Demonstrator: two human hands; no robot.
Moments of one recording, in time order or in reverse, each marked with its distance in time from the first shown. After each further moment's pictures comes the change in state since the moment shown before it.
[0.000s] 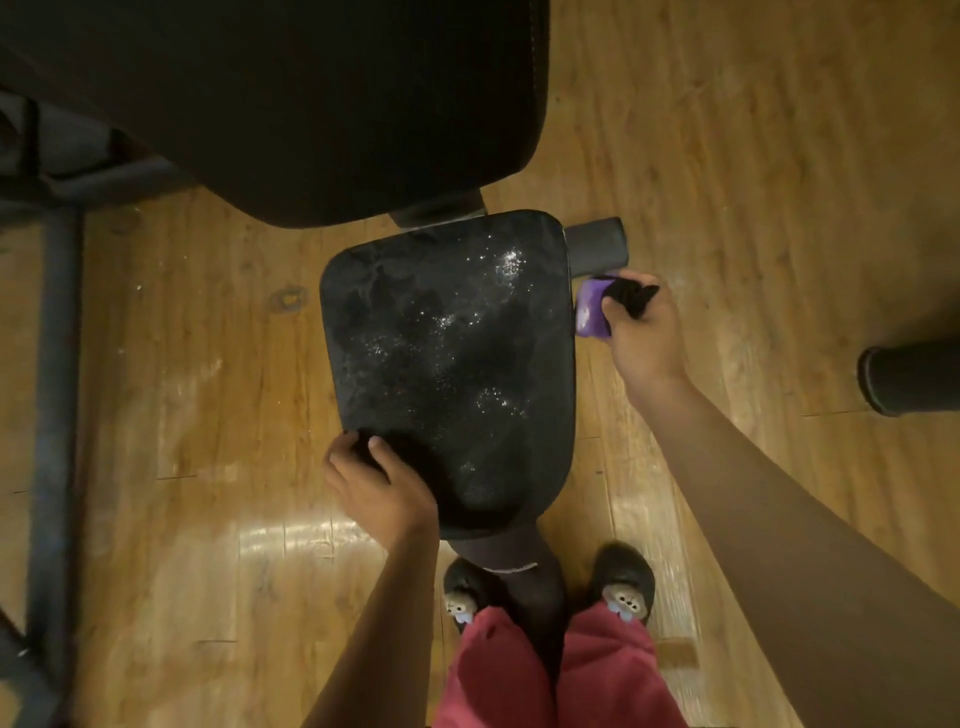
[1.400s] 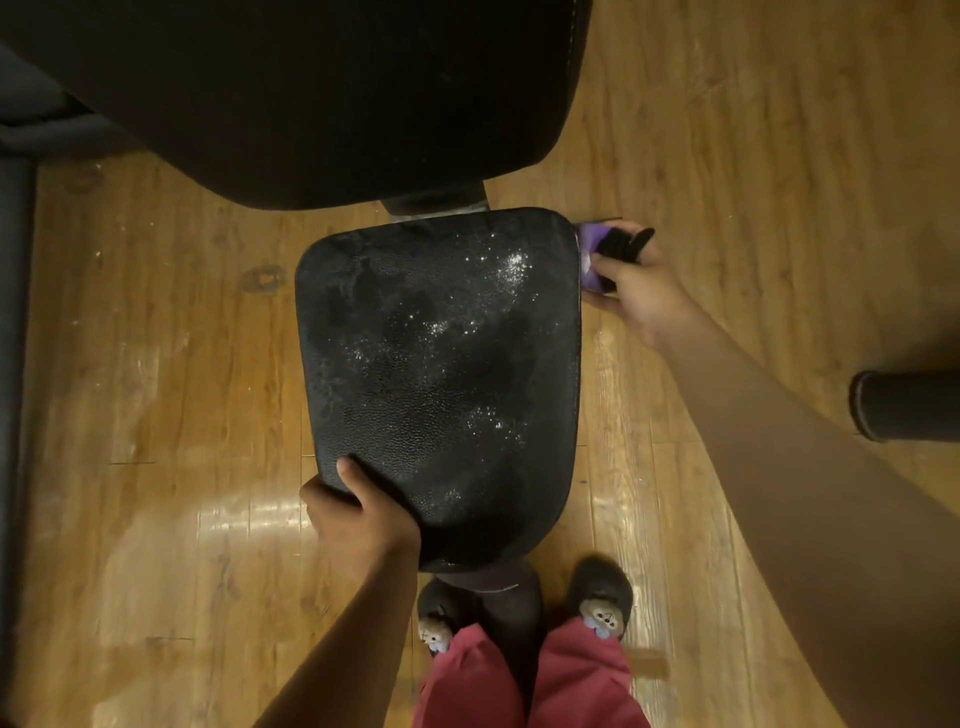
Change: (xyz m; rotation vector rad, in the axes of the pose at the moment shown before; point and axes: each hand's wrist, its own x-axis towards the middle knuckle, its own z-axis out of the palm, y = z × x) left_hand 0.004 -0.027 0.015 0.104 0.011 -0.276; right_hand 0.081 -0.017 0.018 0.111 -0.306 0.196
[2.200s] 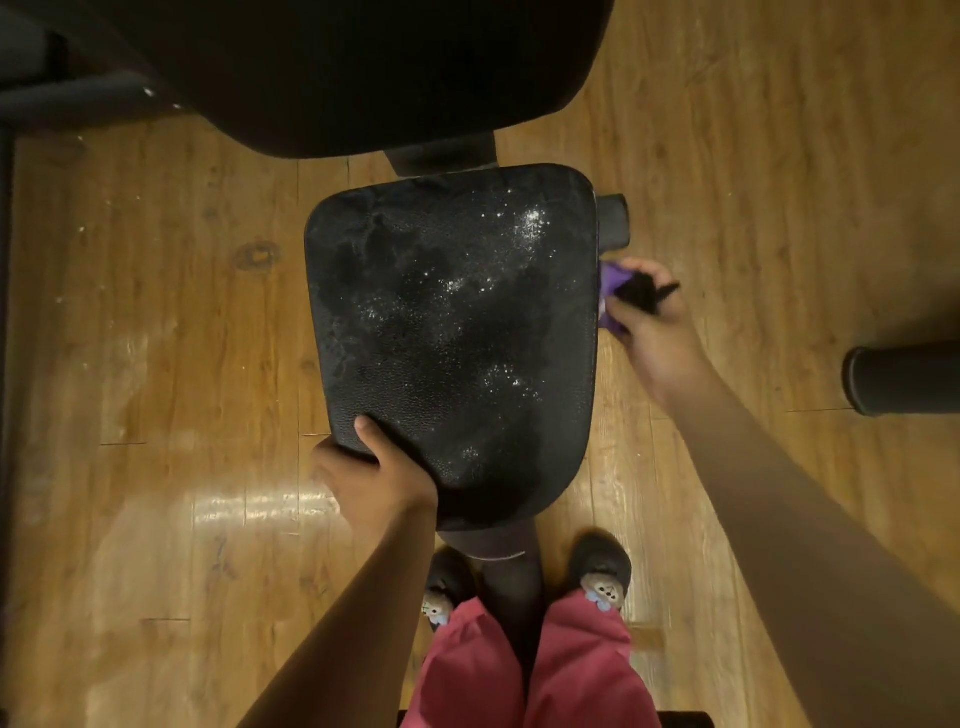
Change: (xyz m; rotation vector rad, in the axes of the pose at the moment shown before) left_hand -0.003 0.002 -0.004 -0.044 -0.057 -0.018; right_hand -0.075 0.052 0.001 0.056 0.055 -0.129
